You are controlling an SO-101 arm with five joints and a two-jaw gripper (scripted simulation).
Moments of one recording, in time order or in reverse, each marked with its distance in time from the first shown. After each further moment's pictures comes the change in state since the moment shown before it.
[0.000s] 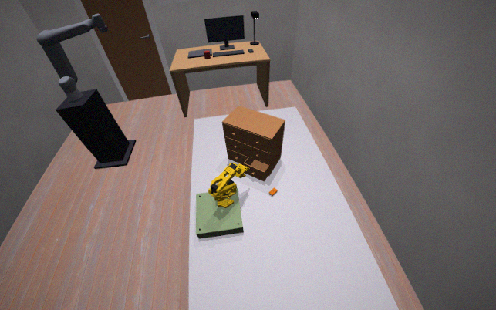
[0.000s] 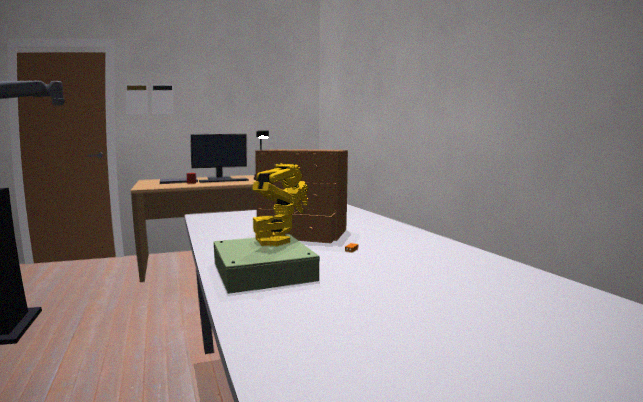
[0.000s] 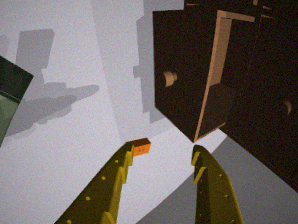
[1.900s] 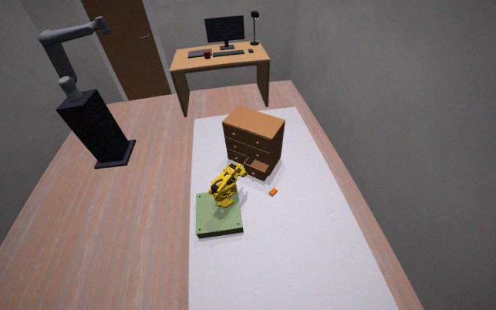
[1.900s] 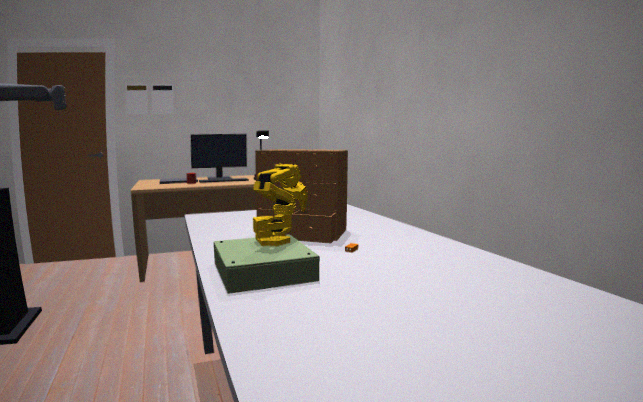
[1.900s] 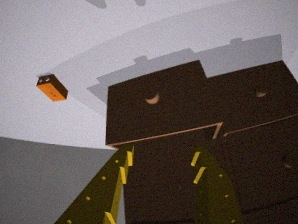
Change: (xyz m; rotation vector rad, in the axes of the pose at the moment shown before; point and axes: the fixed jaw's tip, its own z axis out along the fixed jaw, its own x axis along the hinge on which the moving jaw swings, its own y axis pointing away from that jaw) arm 0.001 -0.006 0.000 0.015 -0.019 -1.281
